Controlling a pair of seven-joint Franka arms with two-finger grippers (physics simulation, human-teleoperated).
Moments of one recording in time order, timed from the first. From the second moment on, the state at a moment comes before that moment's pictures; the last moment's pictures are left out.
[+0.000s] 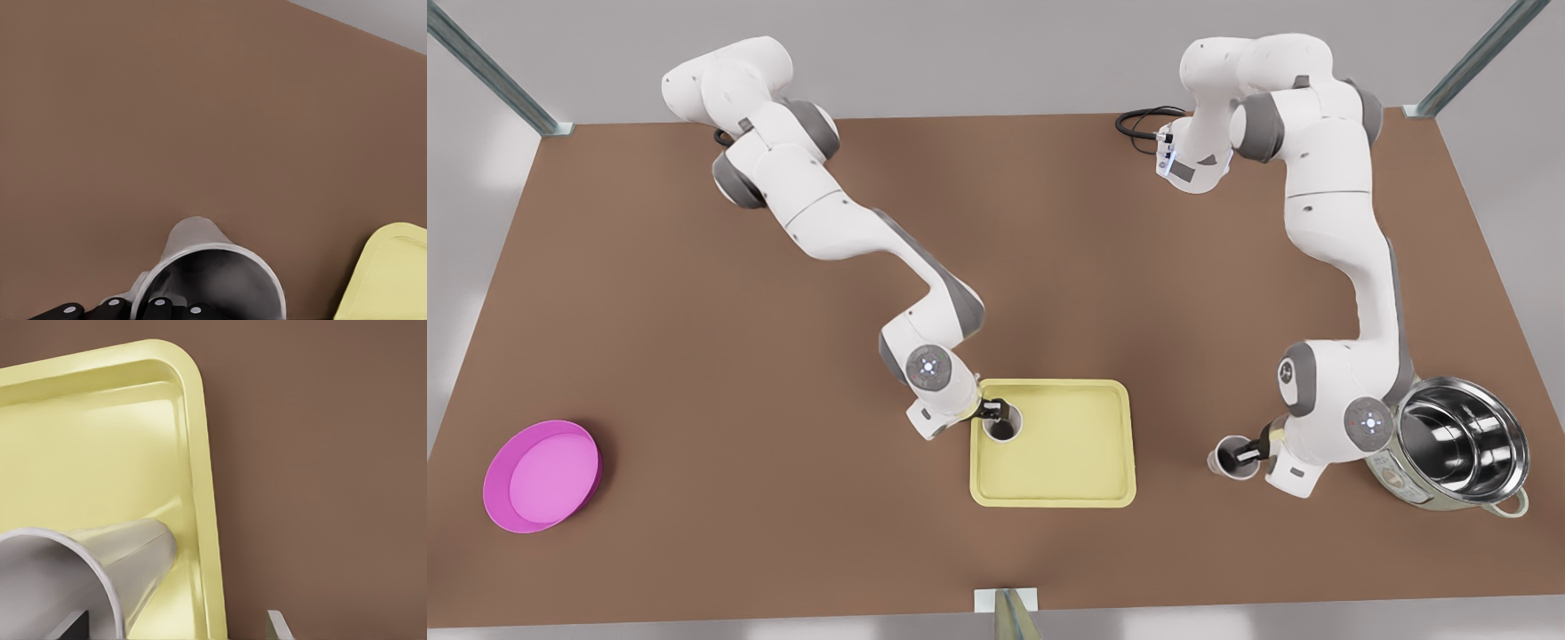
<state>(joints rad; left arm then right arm) -0.12 0.82 0.09 -1.23 -0.15 1.98 -0.30 0.49 1.04 0.20 -1.00 -0.02 2.12 0.73</state>
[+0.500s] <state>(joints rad) -0.12 0.86 0.09 -1.23 -0.22 1.99 -0.07 0.40 0.95 0.27 -0.99 0.00 2.07 0.69</state>
